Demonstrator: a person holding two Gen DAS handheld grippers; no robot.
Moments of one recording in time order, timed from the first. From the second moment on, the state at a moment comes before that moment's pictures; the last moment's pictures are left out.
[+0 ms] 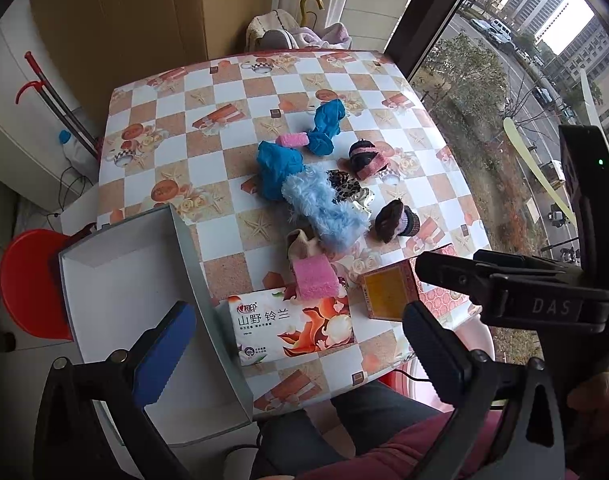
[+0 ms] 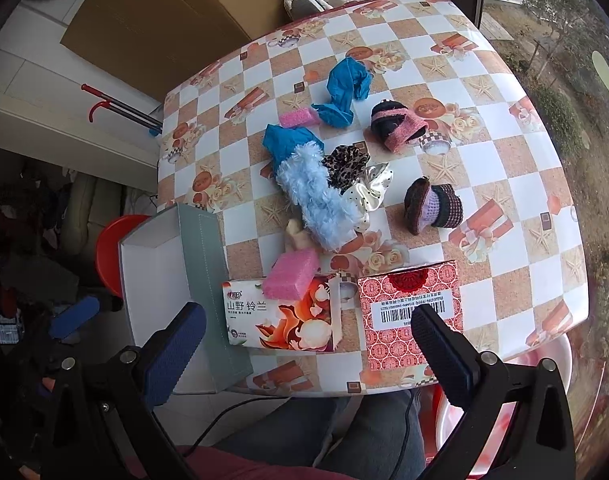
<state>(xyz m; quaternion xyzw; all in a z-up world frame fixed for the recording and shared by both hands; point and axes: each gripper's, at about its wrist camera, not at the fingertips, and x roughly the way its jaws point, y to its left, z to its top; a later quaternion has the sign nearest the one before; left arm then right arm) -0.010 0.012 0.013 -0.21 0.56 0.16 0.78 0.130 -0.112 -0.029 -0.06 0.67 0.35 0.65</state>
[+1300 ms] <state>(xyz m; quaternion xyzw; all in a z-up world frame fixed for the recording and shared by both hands) 0.015 0.013 -0.010 -0.22 0.61 0.14 0.75 0.149 -0.127 -0.049 -0.04 0.69 0.33 0.64</state>
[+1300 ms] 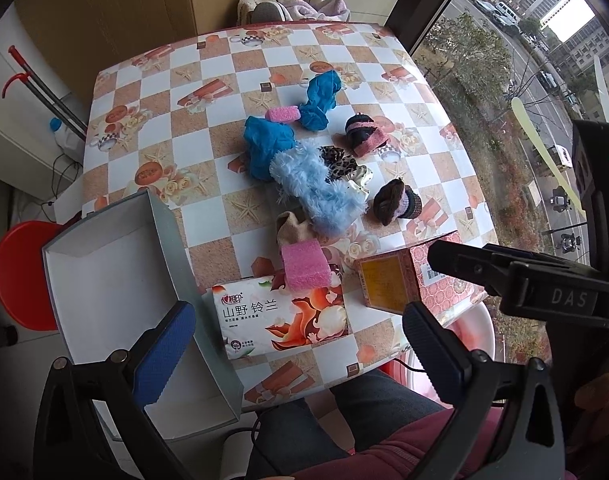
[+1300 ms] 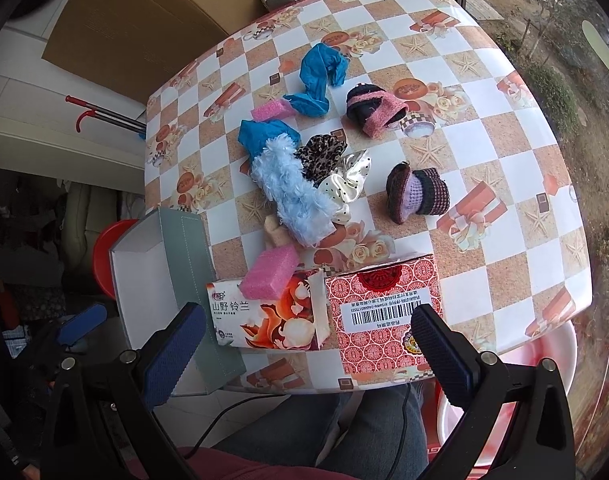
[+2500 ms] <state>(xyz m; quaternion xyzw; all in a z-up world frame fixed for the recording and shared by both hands) 0.127 0.105 -0.107 -0.25 0.64 0.20 0.70 0.273 -0.166 -0.132 -0.05 0.74 0.26 0.62</state>
